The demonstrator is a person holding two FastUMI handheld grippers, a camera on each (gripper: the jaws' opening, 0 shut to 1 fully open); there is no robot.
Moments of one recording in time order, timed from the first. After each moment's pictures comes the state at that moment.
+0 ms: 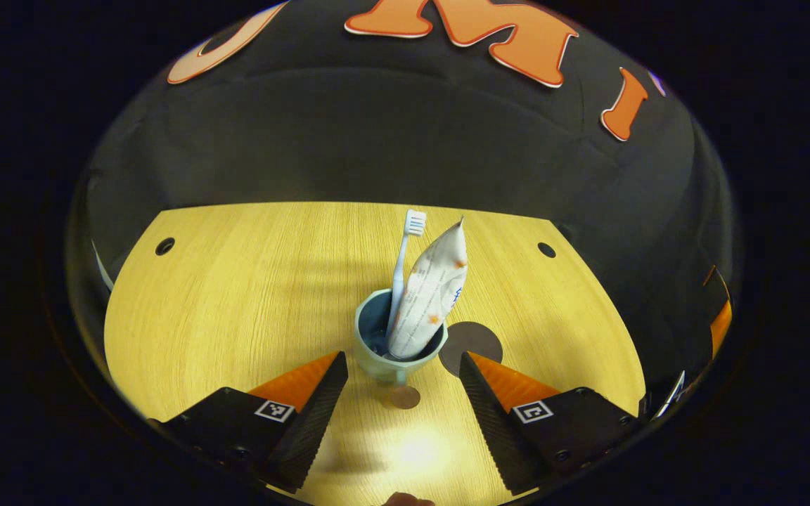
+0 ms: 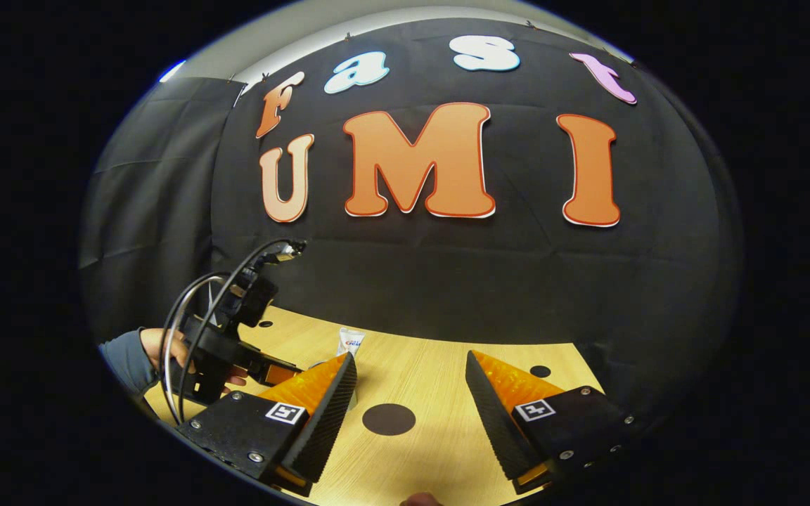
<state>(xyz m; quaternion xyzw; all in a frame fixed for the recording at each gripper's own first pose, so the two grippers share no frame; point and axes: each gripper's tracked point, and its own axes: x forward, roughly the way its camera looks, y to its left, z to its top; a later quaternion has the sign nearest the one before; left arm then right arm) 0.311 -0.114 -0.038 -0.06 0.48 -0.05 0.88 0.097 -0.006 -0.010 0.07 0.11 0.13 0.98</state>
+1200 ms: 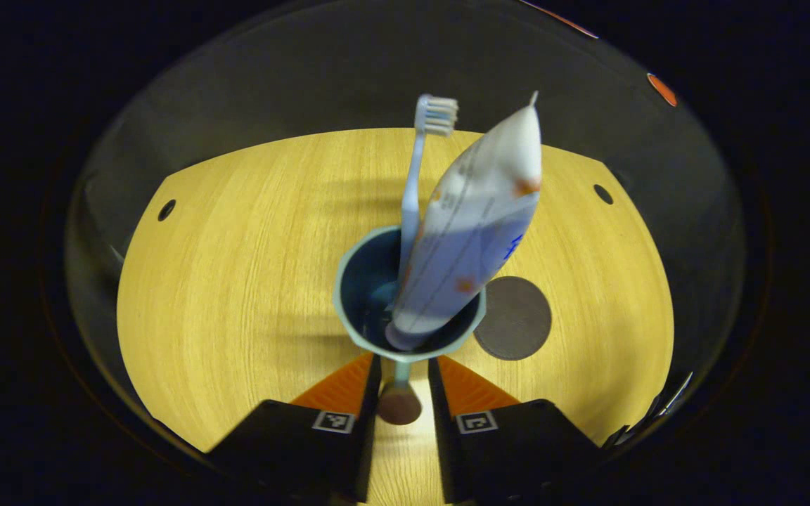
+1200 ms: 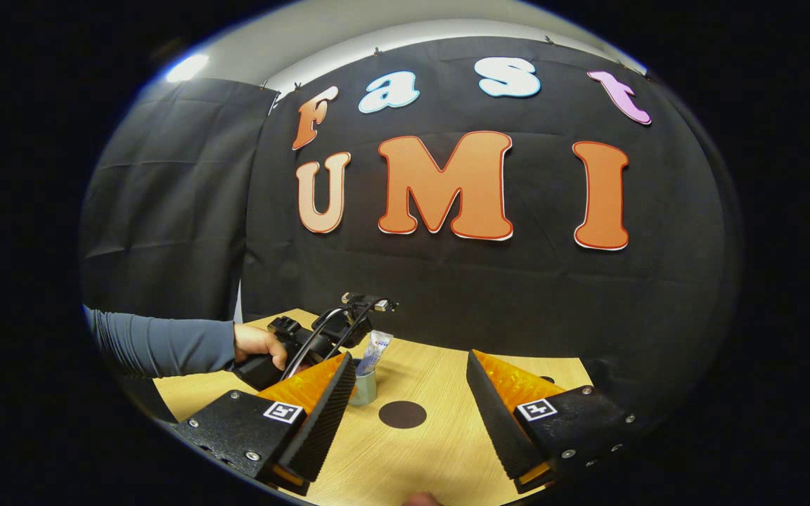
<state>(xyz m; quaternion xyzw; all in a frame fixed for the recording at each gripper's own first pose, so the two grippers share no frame) 0.294 -0.114 -0.100 -0.01 0.60 0.01 0.80 0.051 -0.002 0.012 0.05 0.08 0.18 0.98</state>
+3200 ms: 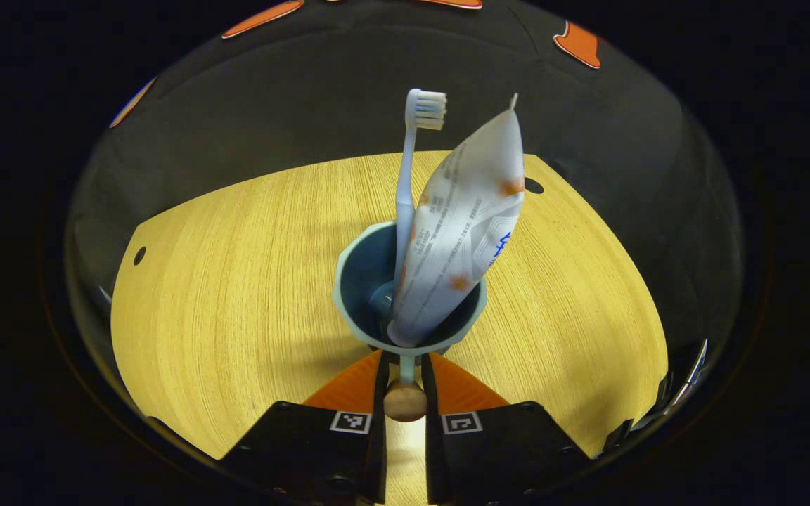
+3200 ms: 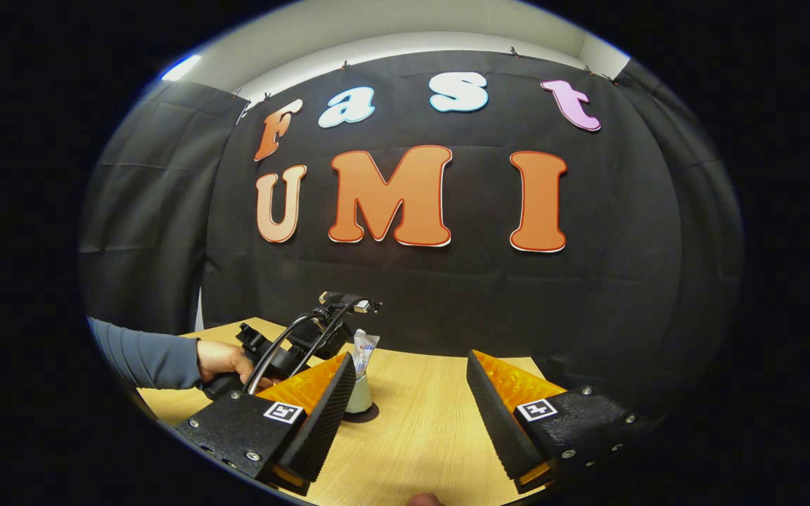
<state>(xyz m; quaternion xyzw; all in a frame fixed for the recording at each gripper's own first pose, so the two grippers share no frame) 0.310 -0.122 -0.087 0.02 0.54 -0.07 0.84 0.031 -0.080 -0.002 0.05 0.05 0.09 0.99</state>
